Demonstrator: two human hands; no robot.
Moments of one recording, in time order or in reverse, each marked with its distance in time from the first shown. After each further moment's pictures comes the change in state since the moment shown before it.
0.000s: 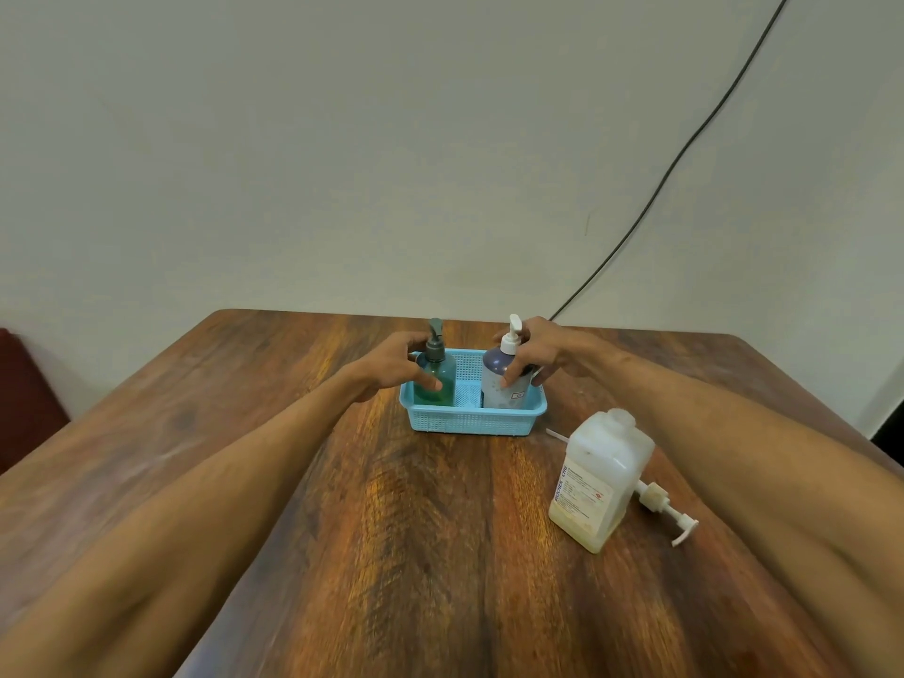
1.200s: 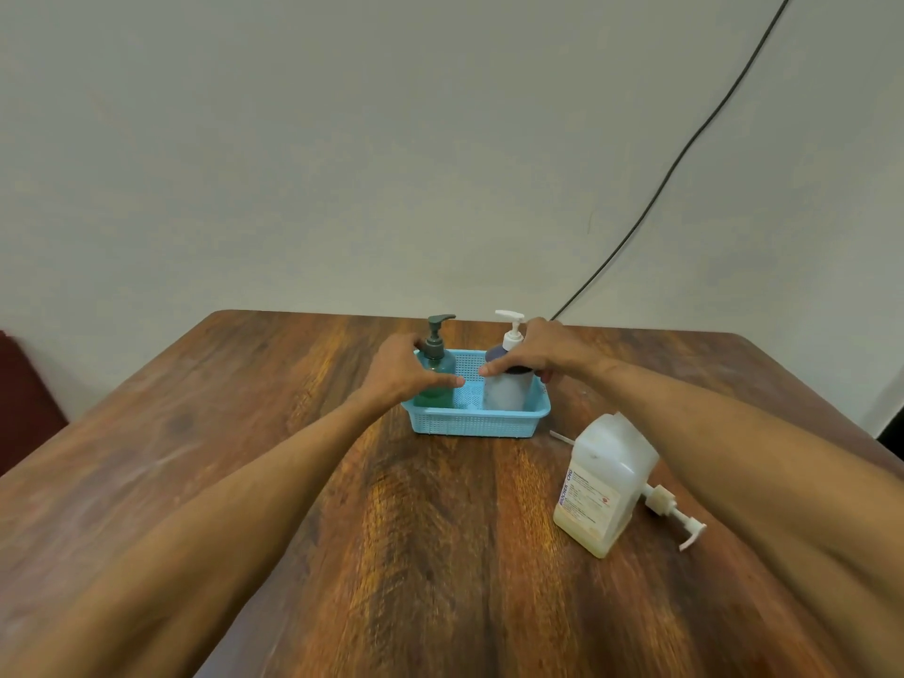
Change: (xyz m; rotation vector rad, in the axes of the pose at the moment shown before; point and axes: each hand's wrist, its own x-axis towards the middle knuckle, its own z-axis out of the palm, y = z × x) left_hand 0.005 -0.005 0.025 0.308 0.376 0.009; right_hand -0.012 -0.007 0.011 -0.150 0.179 -0.079
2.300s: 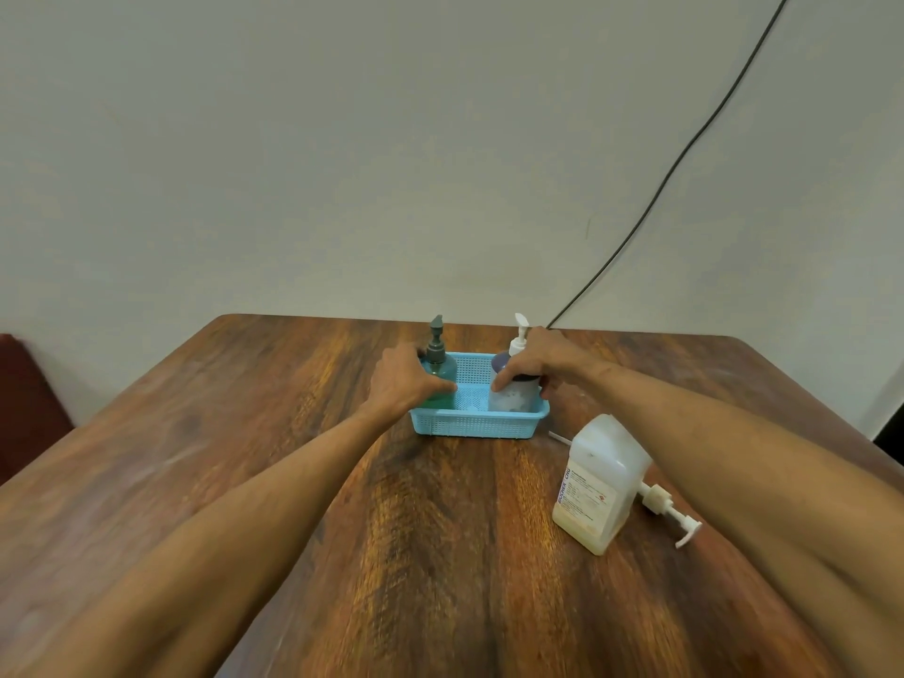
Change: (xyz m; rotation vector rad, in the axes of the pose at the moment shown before) left_hand -0.014 0.008 0.004 0.017 0.045 -0.092; right_hand -0.004 -0.006 0.006 0.012 -0.019 0.198
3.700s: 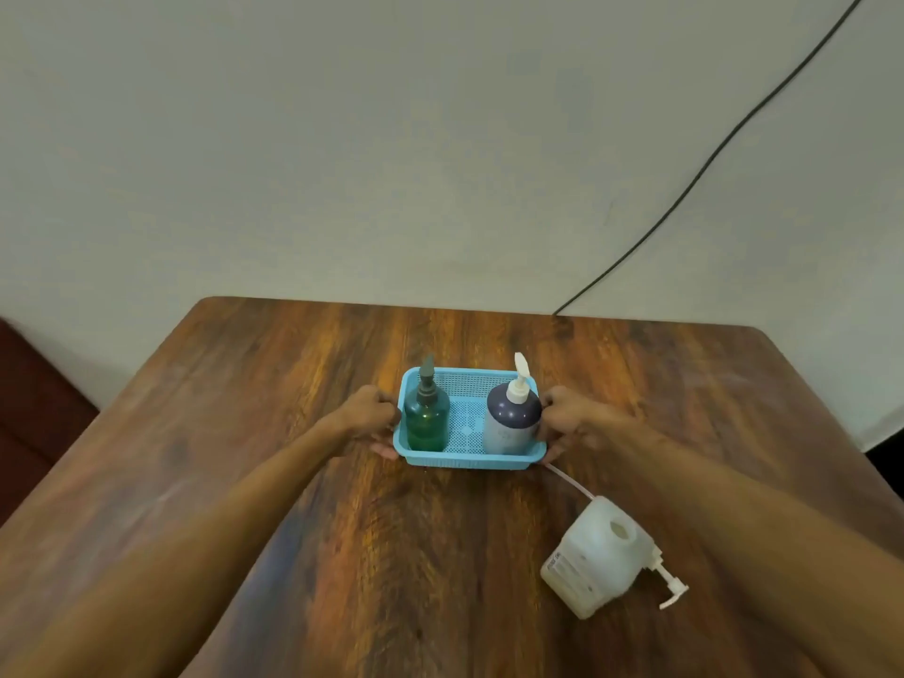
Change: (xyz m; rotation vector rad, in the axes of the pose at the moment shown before) left_hand 0.037 -0.017 -0.041 -0.354 -0.568 -0.490; right_hand 0.037 0.045 -0.012 0.286 -0.406 0.259
